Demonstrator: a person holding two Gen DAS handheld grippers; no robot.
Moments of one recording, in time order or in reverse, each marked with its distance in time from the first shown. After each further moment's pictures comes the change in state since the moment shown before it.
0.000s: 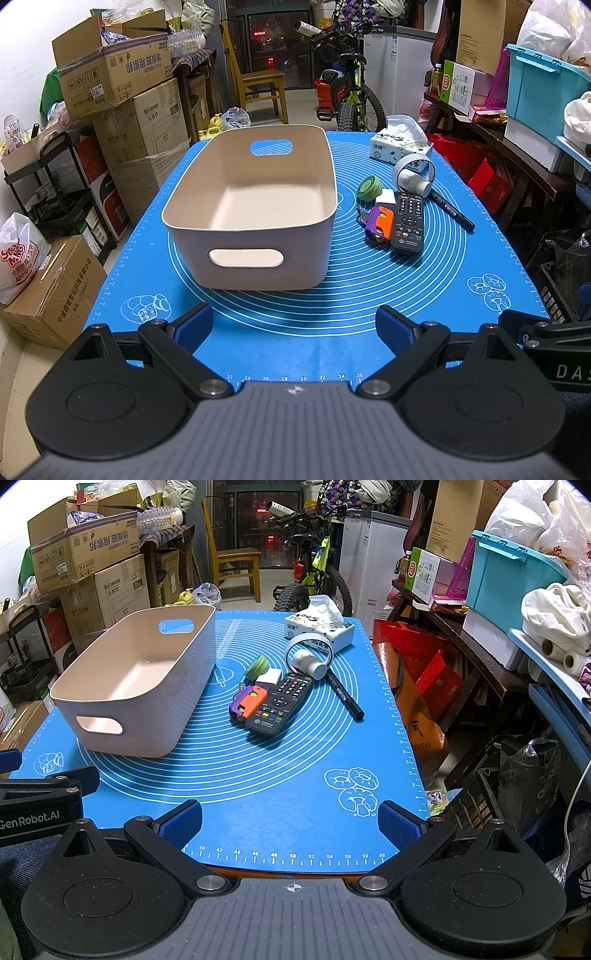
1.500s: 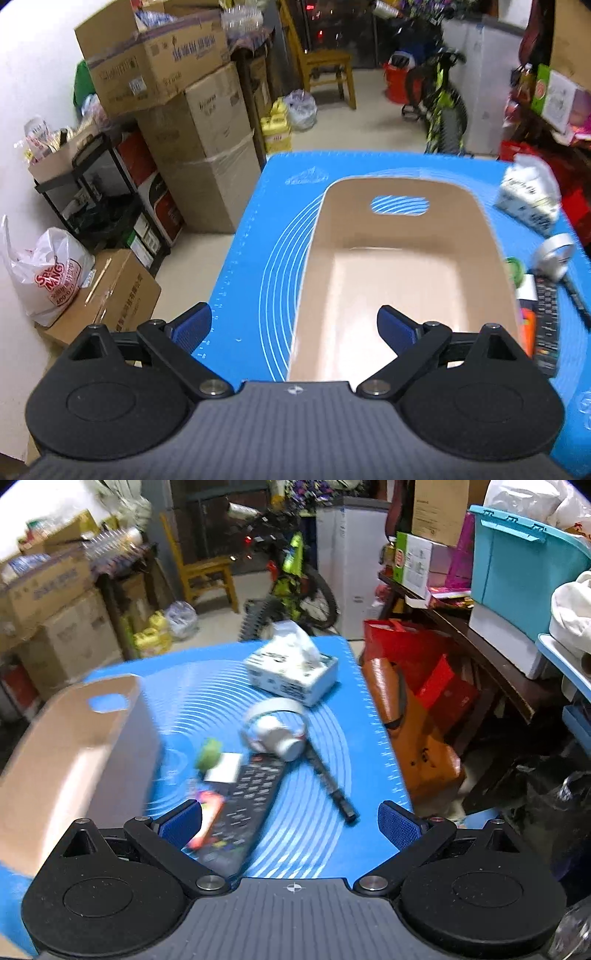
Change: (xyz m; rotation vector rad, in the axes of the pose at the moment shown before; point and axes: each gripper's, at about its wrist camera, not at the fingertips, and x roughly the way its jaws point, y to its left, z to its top) left arm 0.122 0.117 0.149 -0.042 0.107 0.186; right arm 0.144 -0.057 0.141 0.124 0.025 0.000
